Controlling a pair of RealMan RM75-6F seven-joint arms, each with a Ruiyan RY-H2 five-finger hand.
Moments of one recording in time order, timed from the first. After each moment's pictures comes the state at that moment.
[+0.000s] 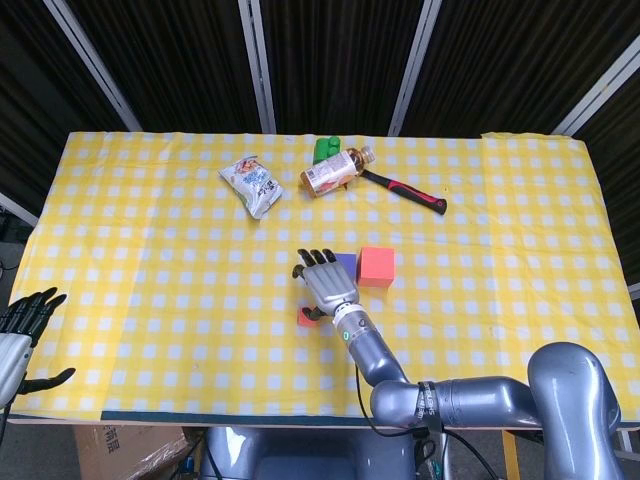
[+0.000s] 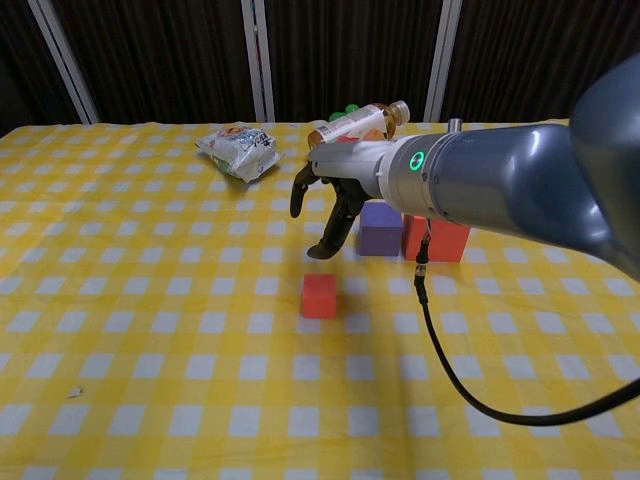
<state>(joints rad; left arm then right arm) -0.08 -1.05 0.04 -1.59 1.59 1.46 -0.15 1.14 -1.67 0.32 -1.69 -0.33 1.04 -0.76</state>
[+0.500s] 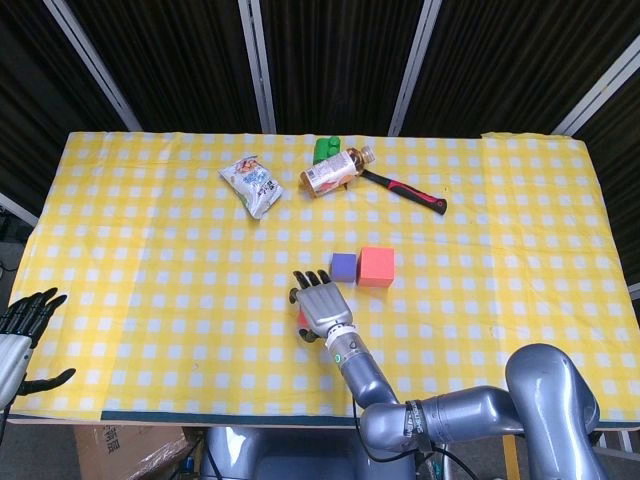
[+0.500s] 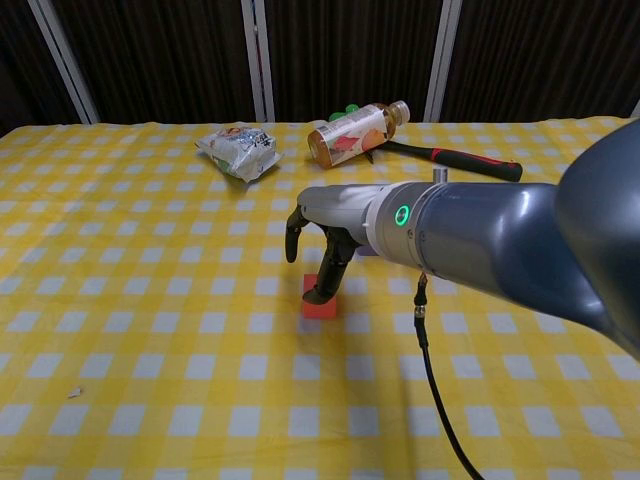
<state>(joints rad) -0.08 -1.05 0.05 -1.58 1.61 1.47 -0.15 1.16 -1.74 0.26 -1.72 -0.29 1.14 -0.80</state>
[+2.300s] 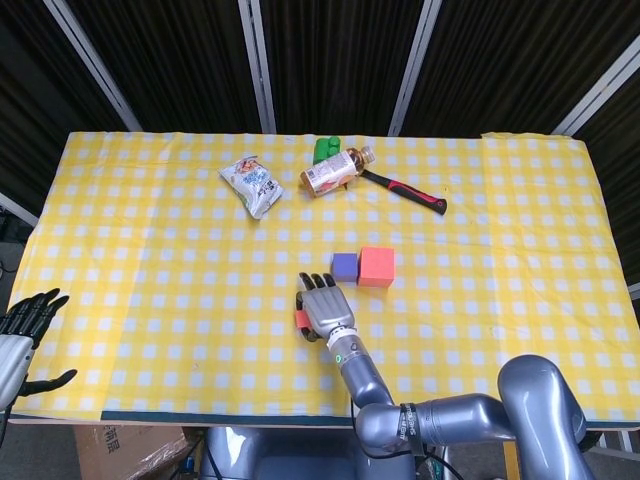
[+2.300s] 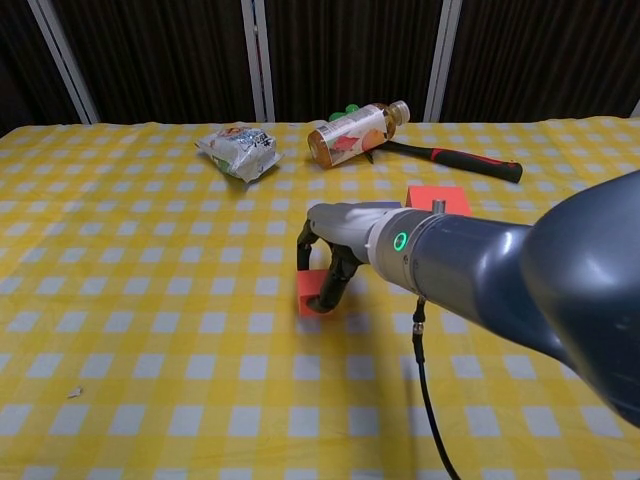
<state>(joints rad) -0.08 -1.05 0.05 -1.59 1.62 1.47 -0.16 1.10 -1.83 0.29 -1.62 -0.34 1.13 -0.78</state>
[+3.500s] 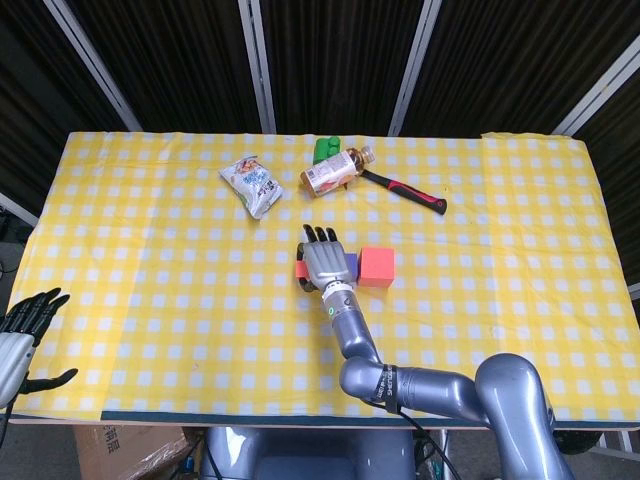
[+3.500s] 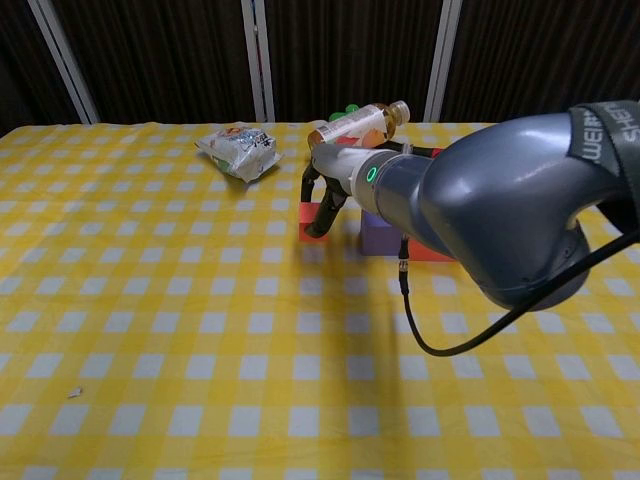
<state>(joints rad) -0.09 -1.04 0.05 -1.60 1.59 1.43 -0.18 1.18 -1.91 0.41 -1.21 -0.35 0.96 -0.71</state>
